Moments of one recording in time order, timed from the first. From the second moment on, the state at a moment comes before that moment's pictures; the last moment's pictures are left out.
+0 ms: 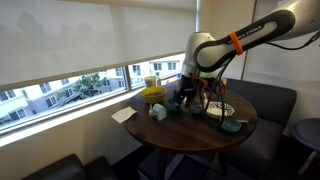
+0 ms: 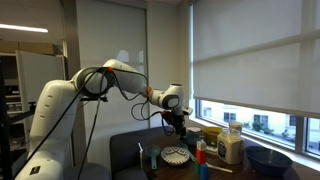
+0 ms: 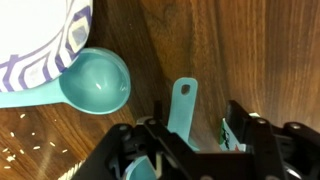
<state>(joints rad) 0.10 0.24 0.08 -1.82 0.08 2.24 0.32</state>
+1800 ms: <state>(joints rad) 0.12 0.23 0.08 -1.86 0.01 2.29 0.29</state>
